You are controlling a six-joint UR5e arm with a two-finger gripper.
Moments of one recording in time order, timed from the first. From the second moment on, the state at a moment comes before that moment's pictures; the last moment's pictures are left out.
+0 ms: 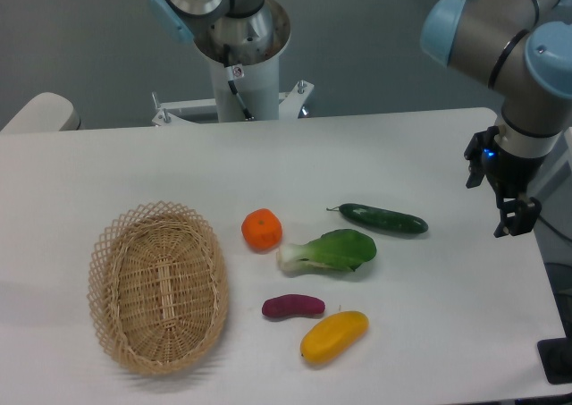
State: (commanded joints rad) arm 2.79 -2.04 -1.26 -1.29 1.50 2.12
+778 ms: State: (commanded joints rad) arm 2.74 -2.03 -1.40 -1.18 1.51 2.09
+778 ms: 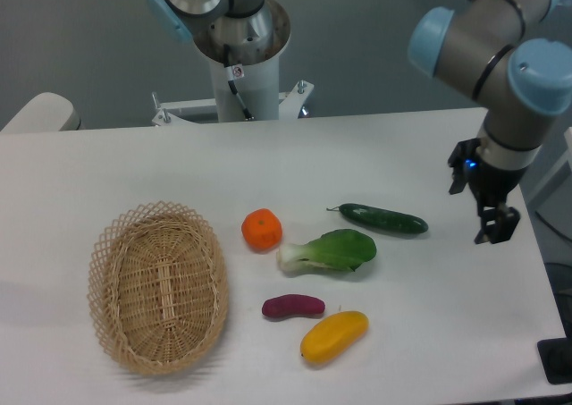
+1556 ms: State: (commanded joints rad) arm 2.69 -2.04 -1.65 -0.95 1.66 2.15
